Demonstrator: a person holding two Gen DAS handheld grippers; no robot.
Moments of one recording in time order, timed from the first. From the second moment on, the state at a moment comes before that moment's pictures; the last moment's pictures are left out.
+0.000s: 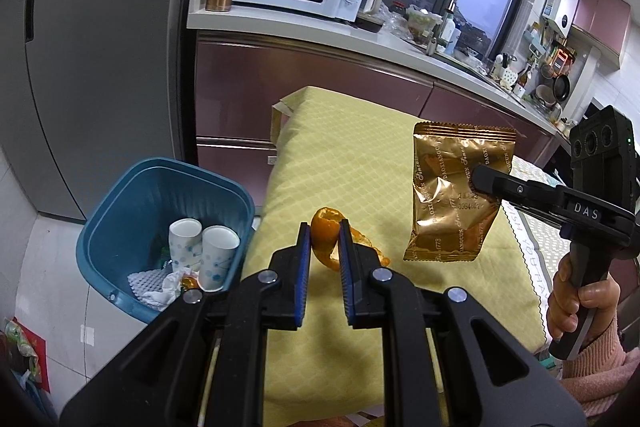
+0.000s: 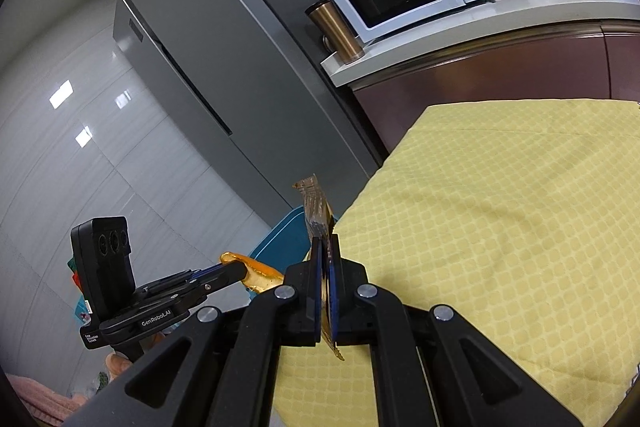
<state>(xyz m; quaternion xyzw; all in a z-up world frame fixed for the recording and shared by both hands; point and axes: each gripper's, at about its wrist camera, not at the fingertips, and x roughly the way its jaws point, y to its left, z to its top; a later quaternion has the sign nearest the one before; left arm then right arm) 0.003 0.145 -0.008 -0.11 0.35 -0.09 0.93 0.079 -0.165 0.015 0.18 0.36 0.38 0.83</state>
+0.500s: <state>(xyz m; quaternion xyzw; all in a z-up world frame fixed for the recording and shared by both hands) -0.002 0.175 -0.006 -0.12 0.34 -0.06 0.93 0.086 -0.140 0.015 0.17 0.36 0.41 0.82</state>
